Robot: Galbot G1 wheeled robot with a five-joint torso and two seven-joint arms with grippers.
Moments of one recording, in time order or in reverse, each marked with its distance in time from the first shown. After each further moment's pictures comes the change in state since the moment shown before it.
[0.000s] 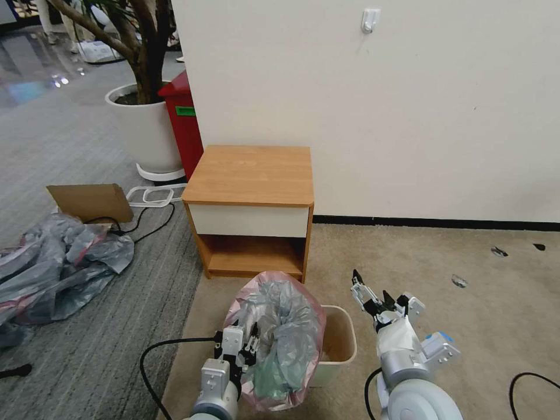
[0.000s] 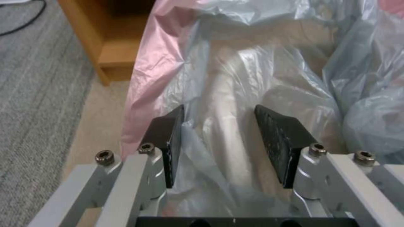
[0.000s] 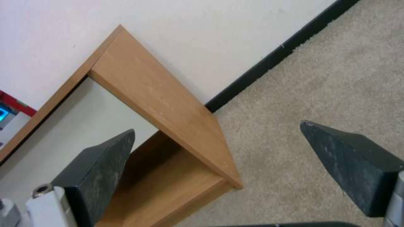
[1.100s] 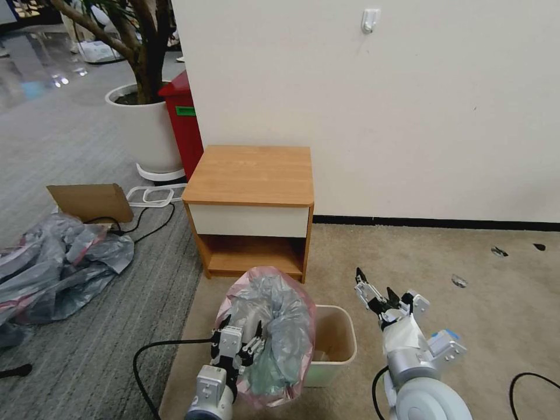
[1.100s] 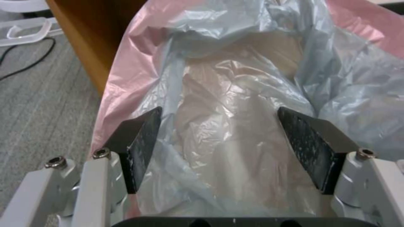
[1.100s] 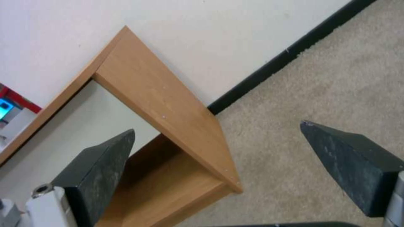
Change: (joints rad) left arm 0.039 0.007 -0.024 -0.014 0.101 -0.099 0.069; right arm 0.005 -0.031 0.022 0.014 0.026 -0.019 -0.014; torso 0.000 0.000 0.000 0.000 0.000
